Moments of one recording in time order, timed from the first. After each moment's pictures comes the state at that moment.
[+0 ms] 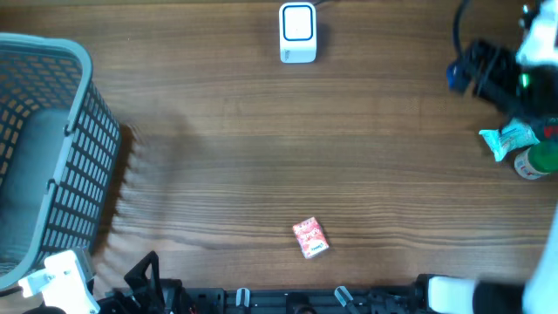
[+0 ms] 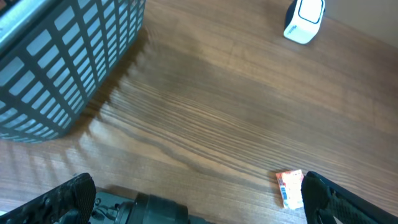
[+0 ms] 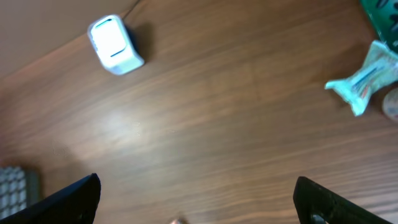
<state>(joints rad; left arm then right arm) -0.03 0.48 1.44 -1.69 -0.04 -0.38 -0.08 1.45 2.09 -1.61 -0.14 0.33</state>
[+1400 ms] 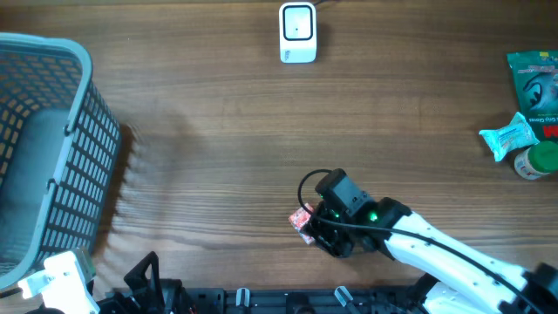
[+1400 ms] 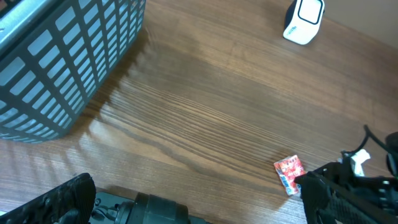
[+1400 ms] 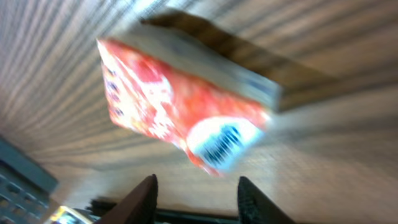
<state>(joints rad) -0.03 0.48 1.44 -1.69 -0.04 -0.38 0.77 1.28 0.57 -0.51 -0.37 1.43</state>
